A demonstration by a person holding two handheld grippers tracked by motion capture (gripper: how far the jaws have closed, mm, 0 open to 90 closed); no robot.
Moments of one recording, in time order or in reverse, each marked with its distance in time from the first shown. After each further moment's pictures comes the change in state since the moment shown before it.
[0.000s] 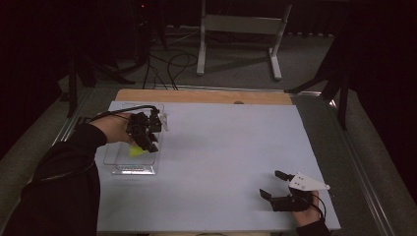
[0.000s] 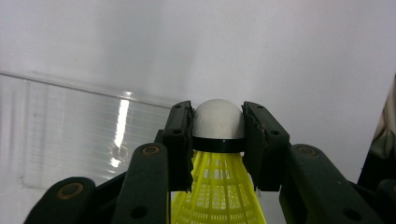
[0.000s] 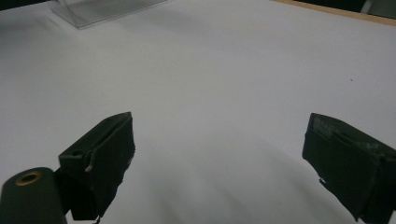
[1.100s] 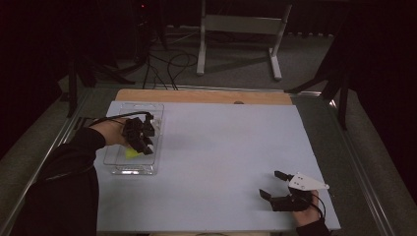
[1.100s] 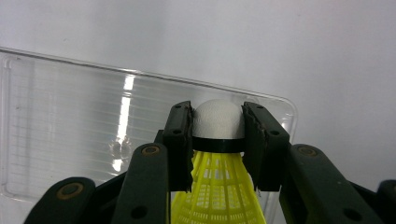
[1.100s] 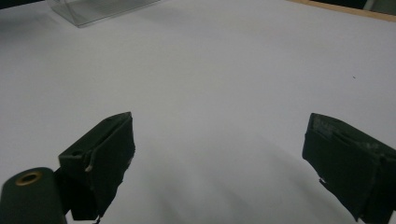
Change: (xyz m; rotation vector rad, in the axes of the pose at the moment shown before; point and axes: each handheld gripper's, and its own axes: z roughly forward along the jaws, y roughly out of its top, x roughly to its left) left arm 0.018 -0.024 0.037 -0.010 0.006 0.003; right arm -0.001 -0.001 0.001 0.005 0.003 0.000
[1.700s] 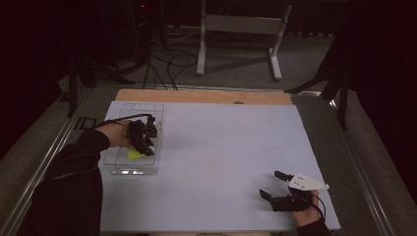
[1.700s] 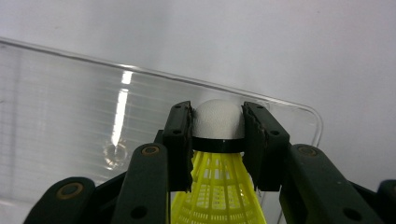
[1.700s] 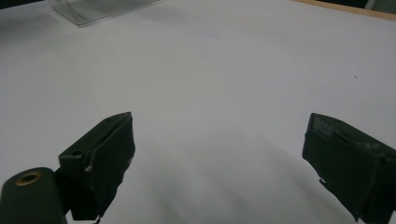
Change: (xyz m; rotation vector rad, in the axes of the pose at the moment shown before) left arm 0.004 0.001 0.017 0.026 -0.002 -0.023; right arm 0.000 0.000 0.000 0.002 0.003 -0.001
